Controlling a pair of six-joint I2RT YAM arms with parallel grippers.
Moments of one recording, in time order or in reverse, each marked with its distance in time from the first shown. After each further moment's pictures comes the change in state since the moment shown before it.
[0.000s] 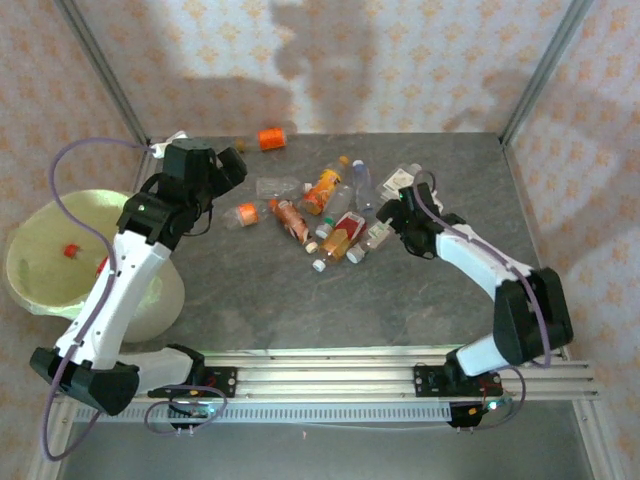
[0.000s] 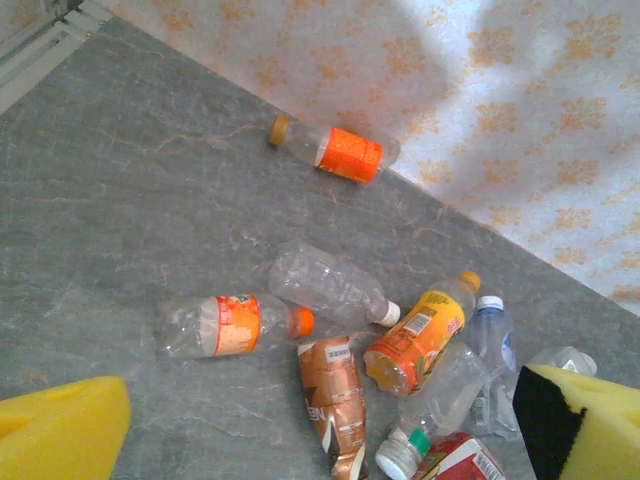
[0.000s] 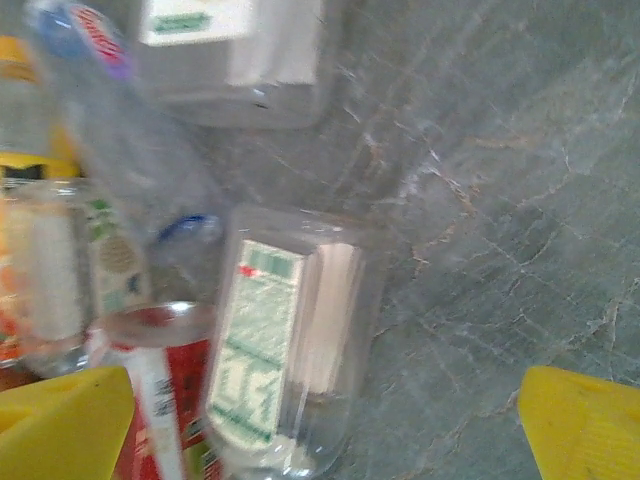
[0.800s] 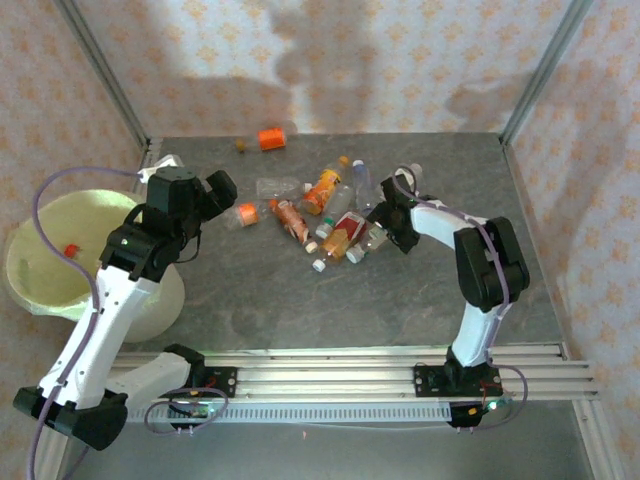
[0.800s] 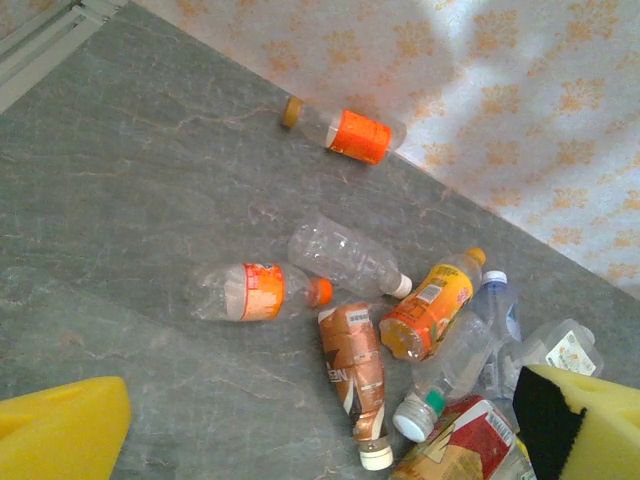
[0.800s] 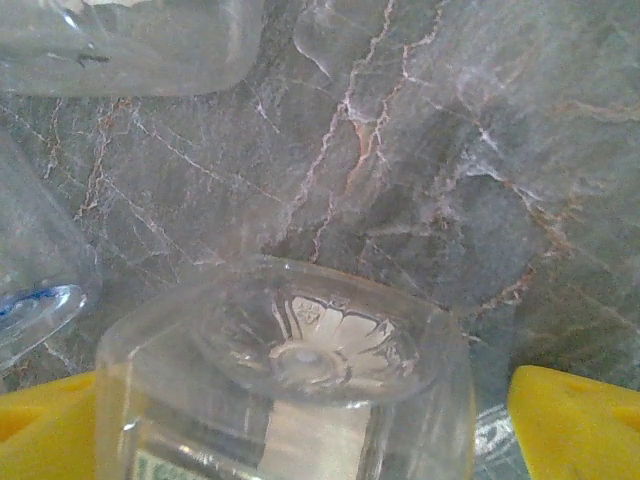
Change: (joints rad) left arm 0.000 -0.179 -0.159 -0.015 0.018 0.008; right arm -0.005 0.355 0.209 -0.055 -0.030 0.031
